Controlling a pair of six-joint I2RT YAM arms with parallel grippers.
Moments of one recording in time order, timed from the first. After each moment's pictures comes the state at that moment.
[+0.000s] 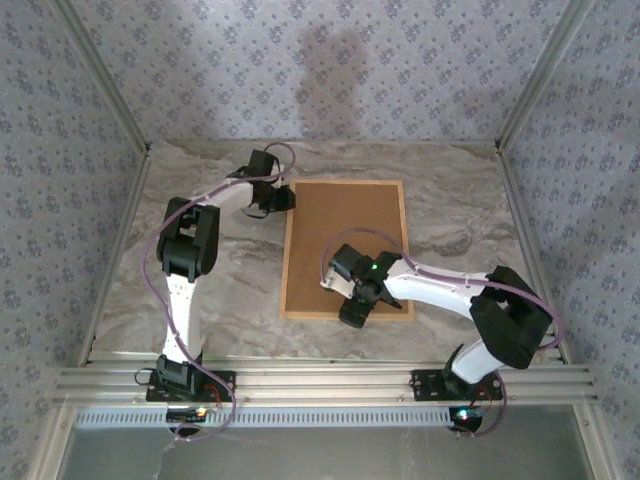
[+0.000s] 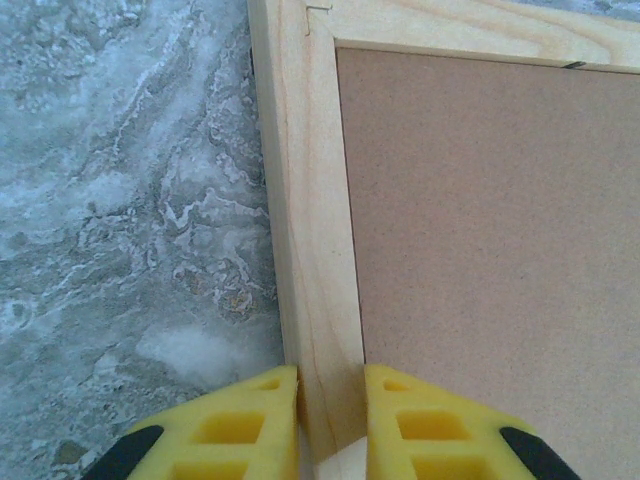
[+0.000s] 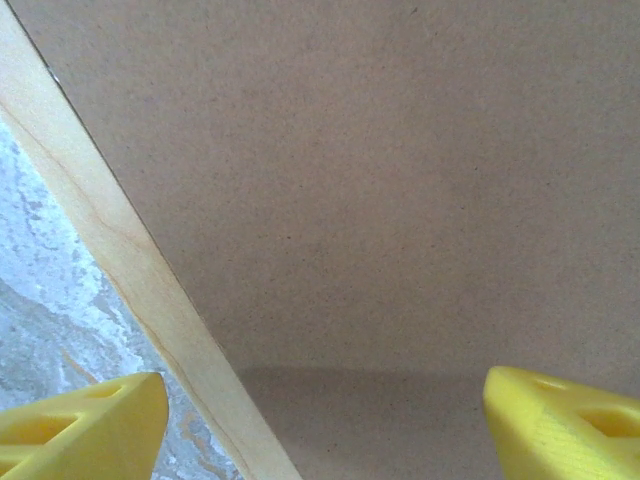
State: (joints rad) left arm -0.33 2.23 1.66 -0.43 0.30 -0.35; right arm 0.89 1.53 0.90 -0.71 0.06 -0.25
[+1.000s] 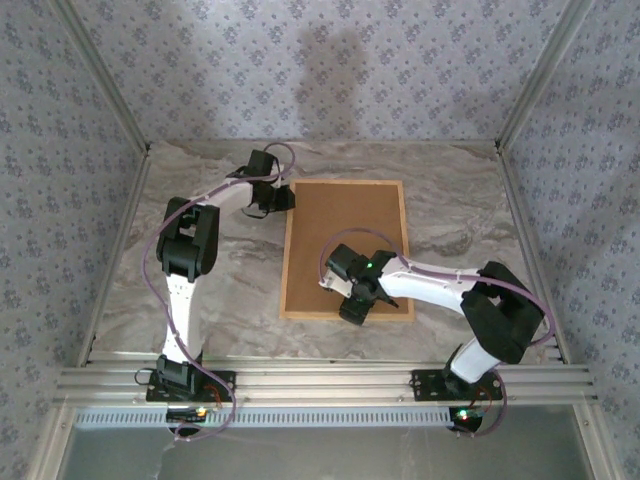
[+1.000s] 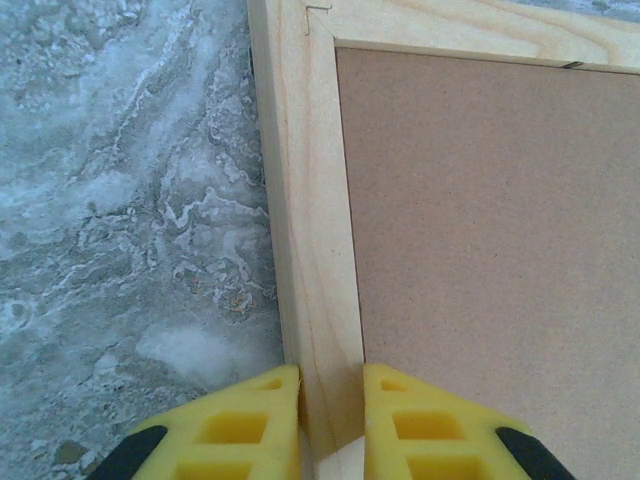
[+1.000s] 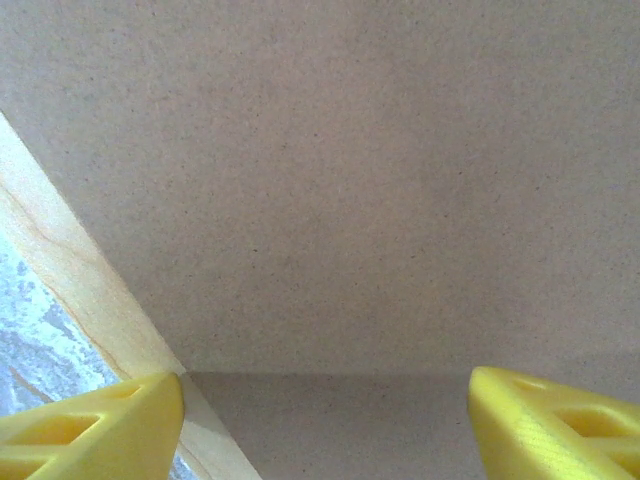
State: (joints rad) left arm -0.33 2.23 1.66 -0.43 0.31 -0.35; right arm 0.89 1.57 0.93 -0.71 0.10 -0.26
